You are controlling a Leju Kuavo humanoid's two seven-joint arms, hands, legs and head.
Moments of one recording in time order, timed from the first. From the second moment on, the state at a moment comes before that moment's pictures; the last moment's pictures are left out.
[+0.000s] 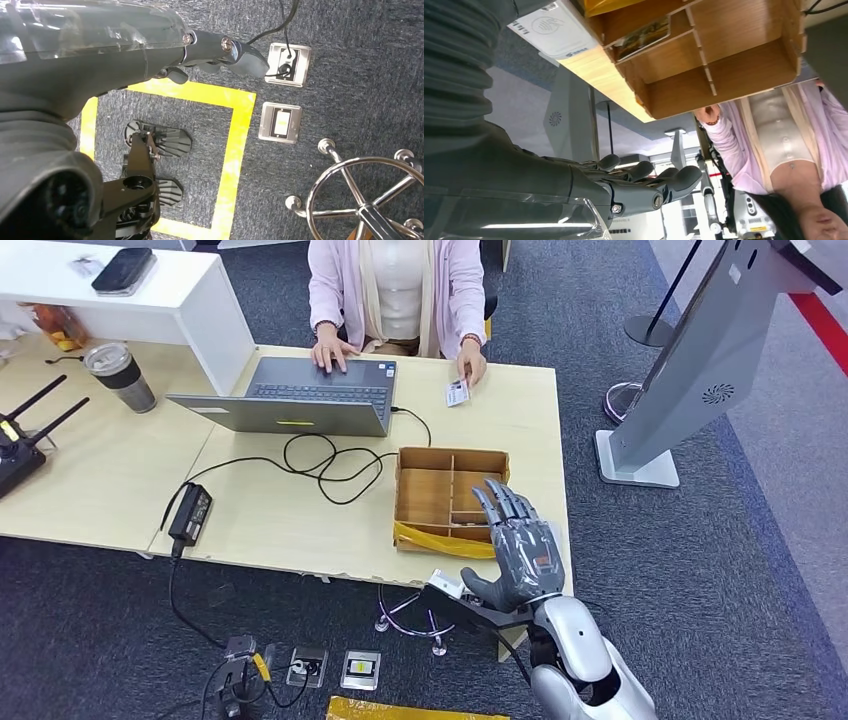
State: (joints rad) left arm -0.21 0.07 -0.55 -0.19 0.86 0.12 -0.31; right arm -0.33 -0.08 0.69 -1.40 0.98 -0.12 0.22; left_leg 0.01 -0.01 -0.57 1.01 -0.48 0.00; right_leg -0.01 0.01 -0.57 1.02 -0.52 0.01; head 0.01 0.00
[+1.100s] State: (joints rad) left arm -0.24 0.06 -0.55 -0.19 0.81 0.11 -0.27; right arm -0.49 0.03 0.69 -1.12 1.10 -0.19 0.23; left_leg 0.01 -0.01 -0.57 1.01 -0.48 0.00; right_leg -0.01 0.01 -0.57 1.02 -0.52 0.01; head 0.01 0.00
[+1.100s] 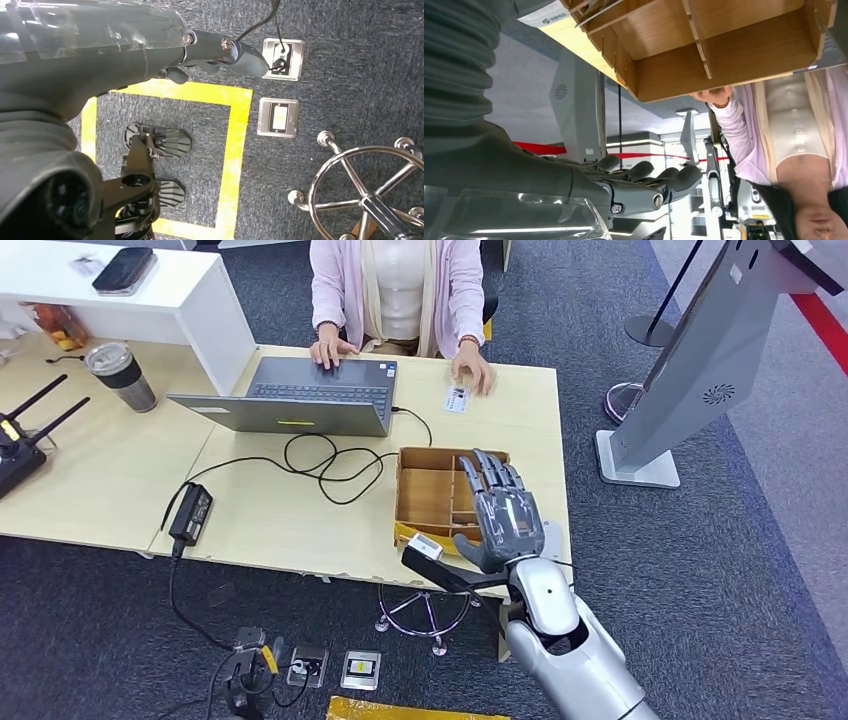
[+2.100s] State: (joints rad) left arm -0.27 0.05 -0.56 -0.20 0.77 0.12 -0.22; right arm -0.52 0.06 0.67 -0.92 1.11 -0.24 0.21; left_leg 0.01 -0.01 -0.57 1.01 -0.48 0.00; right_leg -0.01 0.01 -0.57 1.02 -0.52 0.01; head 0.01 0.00
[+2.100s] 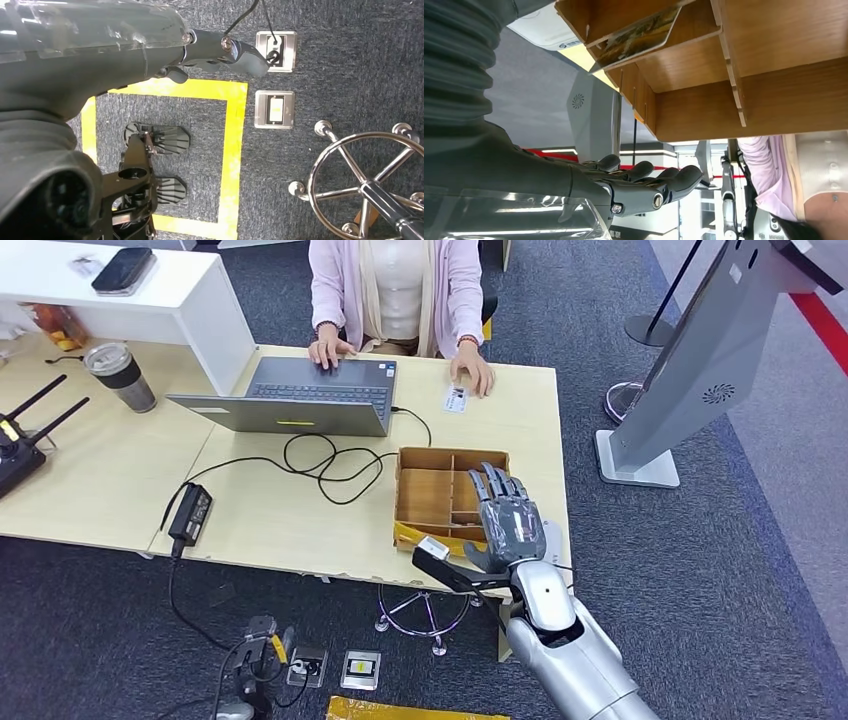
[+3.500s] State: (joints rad) left arm -0.29 0.05 -0.57 -0.20 0.76 0.11 -0.21; right arm -0.52 0.10 0.66 -0.80 1.12 -0.27 0.22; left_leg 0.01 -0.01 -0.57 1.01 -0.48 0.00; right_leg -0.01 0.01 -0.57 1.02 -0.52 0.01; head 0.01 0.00
